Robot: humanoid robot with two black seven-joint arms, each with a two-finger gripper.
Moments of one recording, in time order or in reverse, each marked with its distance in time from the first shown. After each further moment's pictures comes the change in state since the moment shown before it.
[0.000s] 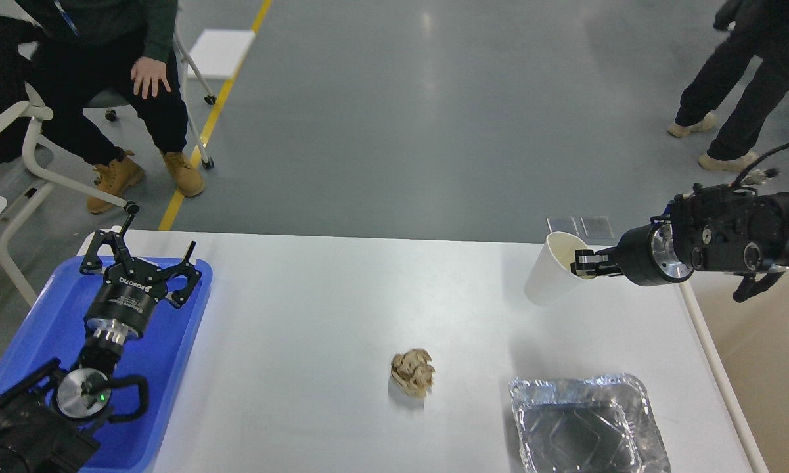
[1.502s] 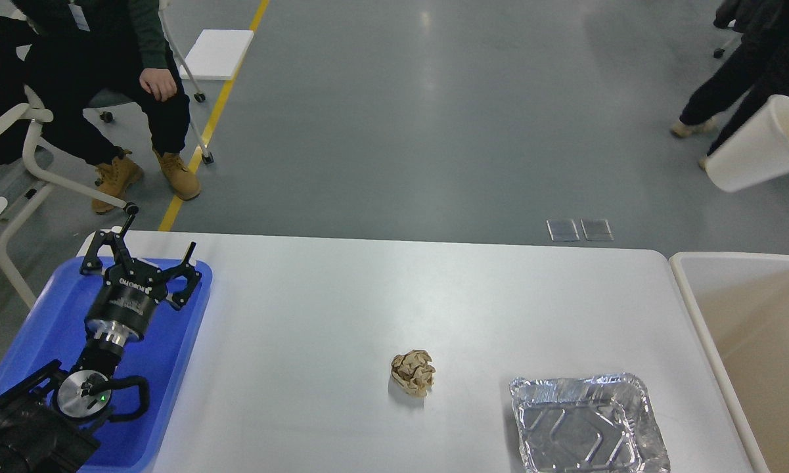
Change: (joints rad) left arm 0.000 0.000 0.000 0.000 0.000 0.000 0.000; right arm 0.185 -0.459 -0.071 -0.309 -0.022 0.370 -0.009
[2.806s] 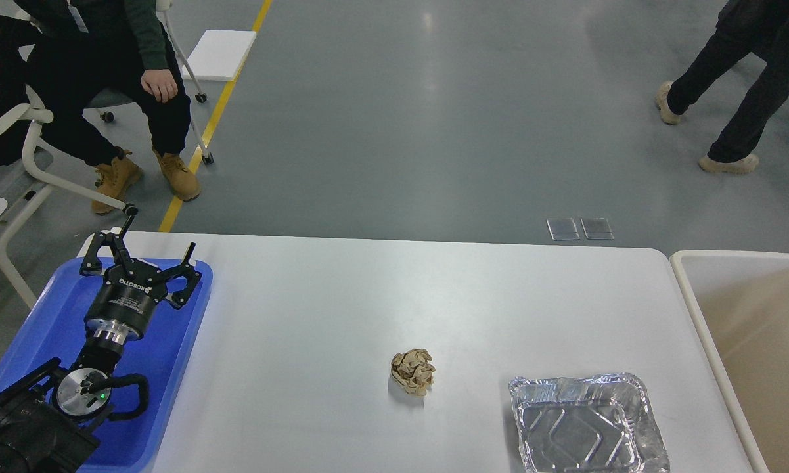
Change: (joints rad) left arm 0.000 0.000 0.000 0.000 0.000 0.000 -0.002; right arm -1.268 0.195 0.690 -0.774 0.241 -0.367 -0.180
